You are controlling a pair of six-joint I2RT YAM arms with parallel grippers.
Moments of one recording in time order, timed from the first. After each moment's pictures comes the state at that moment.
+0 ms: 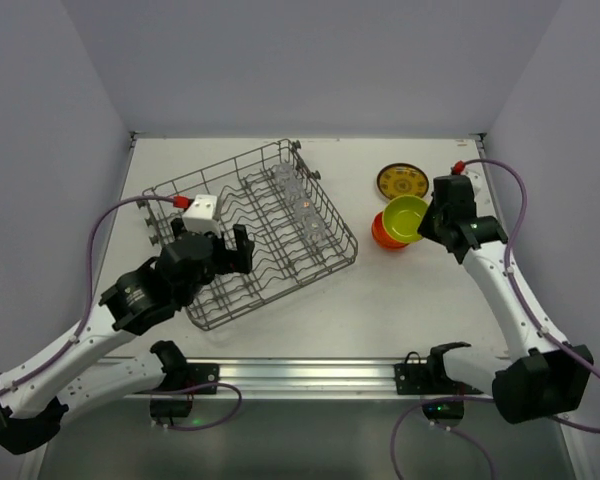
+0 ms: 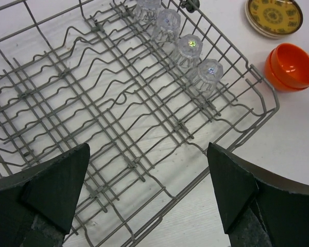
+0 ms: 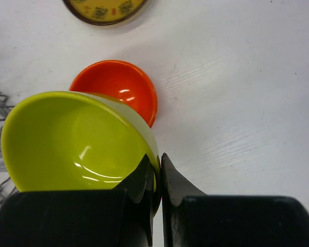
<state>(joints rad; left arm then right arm) -0.87 0.80 0.95 -0.62 -0.55 -0.46 0.22 1.13 1.06 -0.73 0.31 0.53</state>
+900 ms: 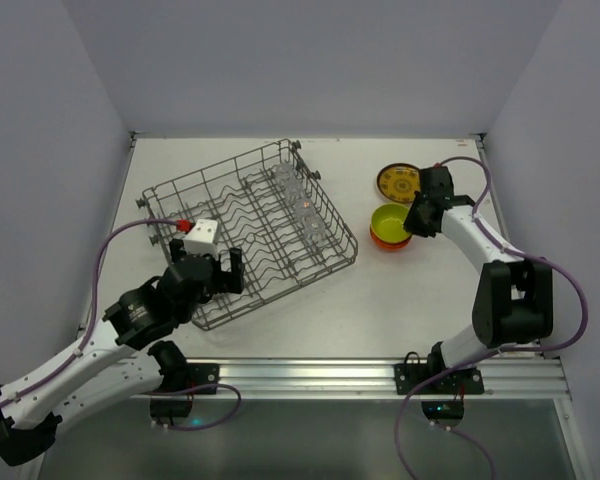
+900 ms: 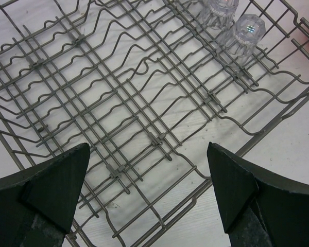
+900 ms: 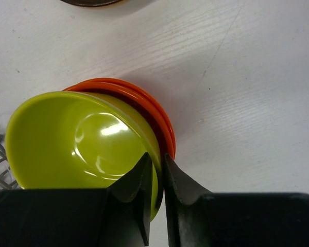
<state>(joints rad) -0.87 0.65 0.72 -0.62 -0.57 -0.42 0.10 1.55 1.08 -0.54 0.13 0.50</state>
